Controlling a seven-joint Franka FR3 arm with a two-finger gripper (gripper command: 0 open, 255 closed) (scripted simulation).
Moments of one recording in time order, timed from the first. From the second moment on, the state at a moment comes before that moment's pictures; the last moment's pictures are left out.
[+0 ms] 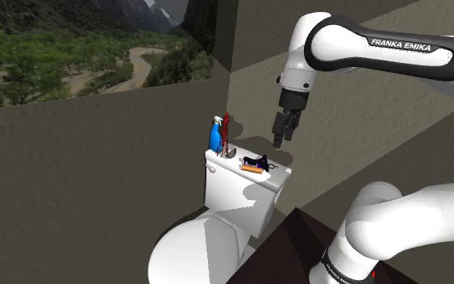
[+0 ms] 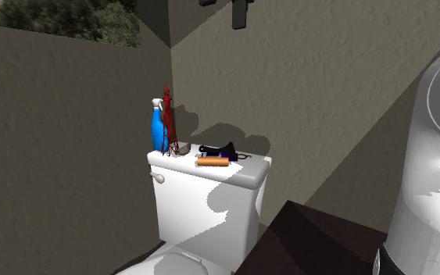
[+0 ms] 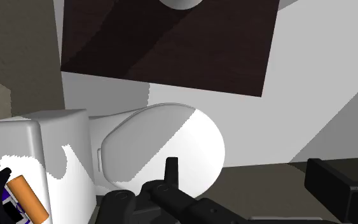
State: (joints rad) arm 0.01 -0.81 0.00 -2.38 0.10 1.51 -0.11
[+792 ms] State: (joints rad) arm -0.03 -0.65 -0.16 -2.47 -0.03 1.78 -0.34
